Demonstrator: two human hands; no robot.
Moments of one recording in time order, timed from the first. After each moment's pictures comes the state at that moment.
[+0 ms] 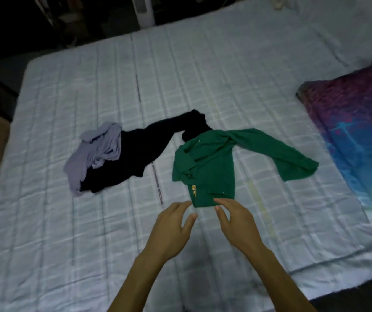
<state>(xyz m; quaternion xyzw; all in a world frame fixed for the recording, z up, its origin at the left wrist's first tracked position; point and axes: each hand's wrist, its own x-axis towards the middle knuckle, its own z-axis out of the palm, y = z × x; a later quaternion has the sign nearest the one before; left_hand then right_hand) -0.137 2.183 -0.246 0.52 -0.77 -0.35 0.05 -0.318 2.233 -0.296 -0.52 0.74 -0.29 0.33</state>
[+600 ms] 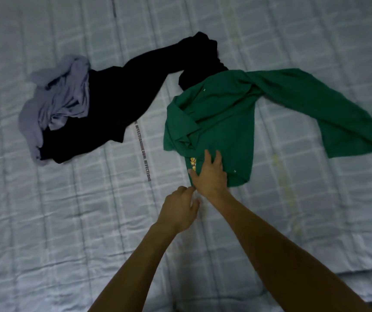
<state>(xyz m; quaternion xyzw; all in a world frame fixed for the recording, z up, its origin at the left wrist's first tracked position) -0.181 2.122 -0.447 0.55 -0.72 -0.39 -0.13 -0.298 2.094 -0.512 -0.47 0.79 -0.05 0.39</state>
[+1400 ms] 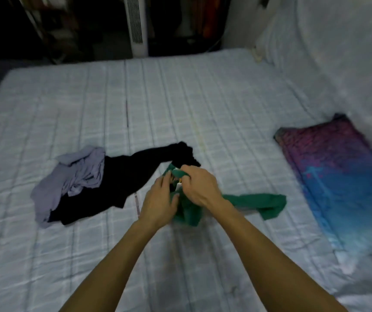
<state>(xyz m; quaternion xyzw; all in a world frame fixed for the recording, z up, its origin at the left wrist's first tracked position) -0.169 2.042 -0.244 0.53 -0.78 -0.30 0.16 -0.310 2.048 -0.203 -0.66 0.69 -0.21 0.23</state>
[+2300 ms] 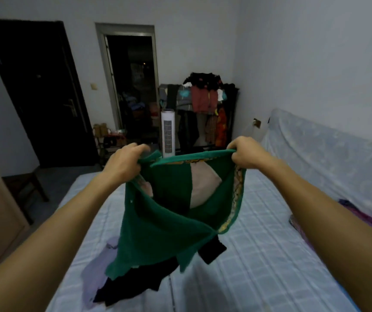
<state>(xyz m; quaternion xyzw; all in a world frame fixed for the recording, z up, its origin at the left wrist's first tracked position) 0.004 1.969 0.108 0.54 -0.82 0.06 0.18 -0.311 2.041 0.141 -0.67 0.72 -0.18 0.04</state>
